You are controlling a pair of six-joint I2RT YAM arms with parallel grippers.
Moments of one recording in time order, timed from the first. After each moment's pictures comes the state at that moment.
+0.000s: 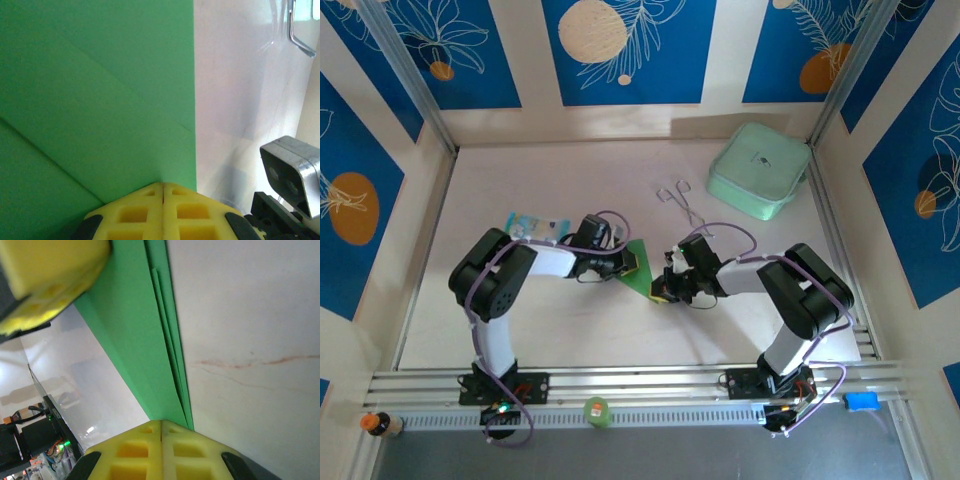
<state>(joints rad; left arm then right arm) -0.55 1.89 0.87 0.17 0.55 -0.89 0.58 1.67 0.60 0.08 -0.63 0.83</state>
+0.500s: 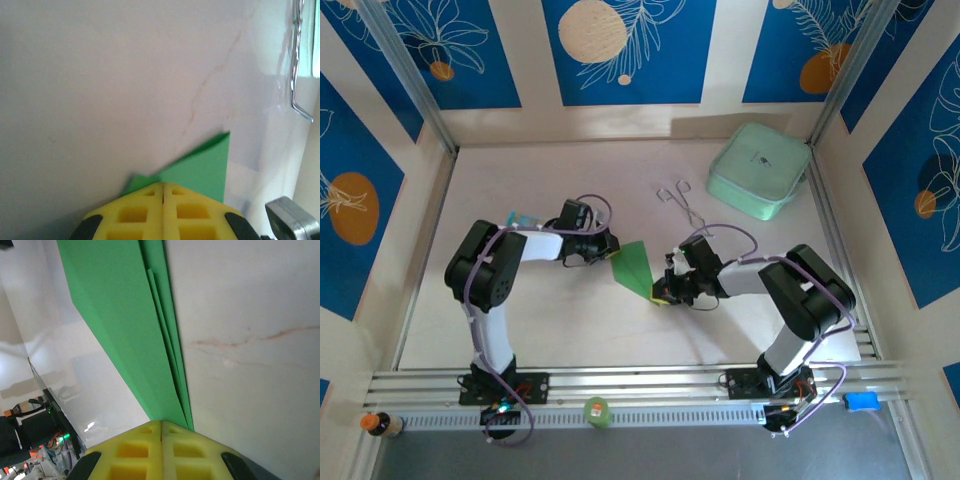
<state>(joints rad) -0.40 1.93 0.98 0.05 0.56 -0.80 0.57 1.66 0.58 0.07 -0.65 0.81</state>
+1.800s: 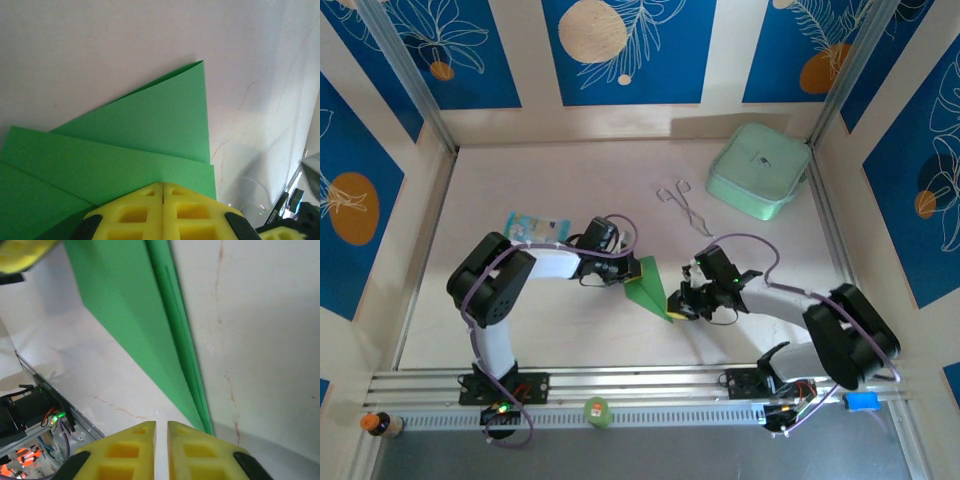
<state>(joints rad) -0.63 1.85 0.89 0.04 0.54 -0.83 0.56 1.31 0.47 -0.22 -0.60 0.84</state>
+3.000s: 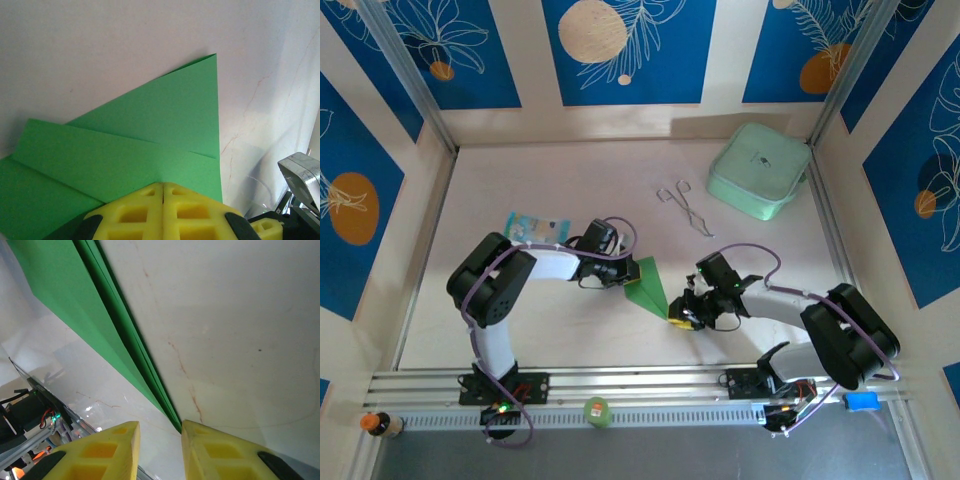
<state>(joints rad) -0.63 1.85 0.88 0.04 0.54 -0.83 0.58 1.34 0.43 -0.23 -0.62 0.92</state>
